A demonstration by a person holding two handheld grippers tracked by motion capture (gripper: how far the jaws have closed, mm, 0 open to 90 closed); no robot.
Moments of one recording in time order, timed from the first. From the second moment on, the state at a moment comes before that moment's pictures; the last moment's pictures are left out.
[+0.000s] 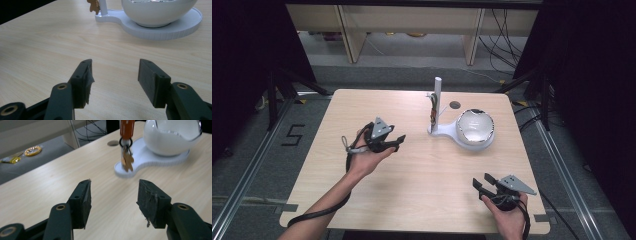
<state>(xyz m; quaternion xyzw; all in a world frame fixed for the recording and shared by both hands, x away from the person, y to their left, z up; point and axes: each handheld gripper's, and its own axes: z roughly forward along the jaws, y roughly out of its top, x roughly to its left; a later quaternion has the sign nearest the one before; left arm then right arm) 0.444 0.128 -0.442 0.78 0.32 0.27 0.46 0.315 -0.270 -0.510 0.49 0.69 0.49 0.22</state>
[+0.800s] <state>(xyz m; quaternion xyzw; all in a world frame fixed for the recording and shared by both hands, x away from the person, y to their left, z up) 0.343 0.253 -0.520 0.71 0.42 0.31 0.48 0.316 -0.266 -0.512 0.49 0.69 0.48 0.22</state>
